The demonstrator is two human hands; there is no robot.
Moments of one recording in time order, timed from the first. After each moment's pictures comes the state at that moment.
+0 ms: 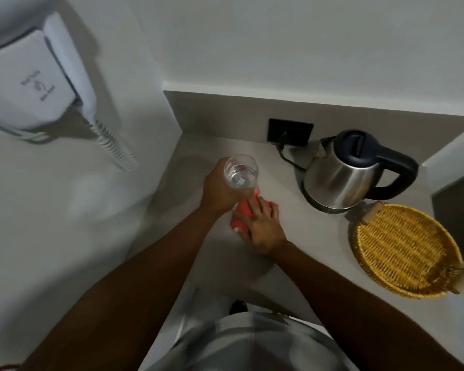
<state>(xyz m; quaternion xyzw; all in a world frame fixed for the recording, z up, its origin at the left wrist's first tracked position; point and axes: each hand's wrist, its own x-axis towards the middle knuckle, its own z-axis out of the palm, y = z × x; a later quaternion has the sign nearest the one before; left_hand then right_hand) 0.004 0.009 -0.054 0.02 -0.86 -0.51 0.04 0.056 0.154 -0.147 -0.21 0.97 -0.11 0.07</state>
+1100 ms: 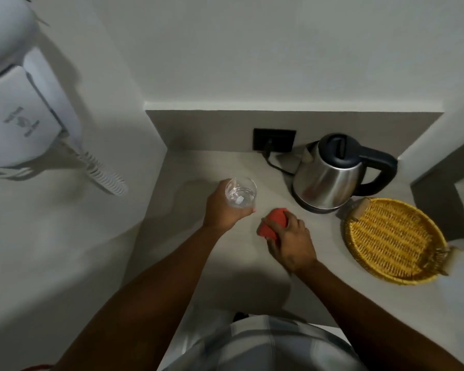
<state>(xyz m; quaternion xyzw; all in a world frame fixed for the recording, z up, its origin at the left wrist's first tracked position) 0.003 0.007 -0.079 0.01 -0.88 -0.47 -0.03 0.091 0.201 -0.126 -0.03 0.98 -0.18 0.05</state>
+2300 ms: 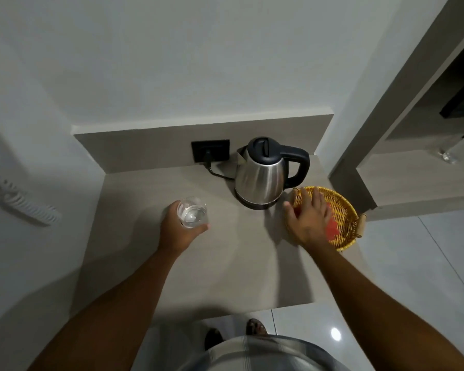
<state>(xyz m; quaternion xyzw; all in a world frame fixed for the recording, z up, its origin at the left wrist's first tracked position) 0.026 0.013 -0.097 -0.01 -0.88 -0.46 -0.06 0.127 0.329 -0.082 0.28 0.93 -0.24 -0.07</state>
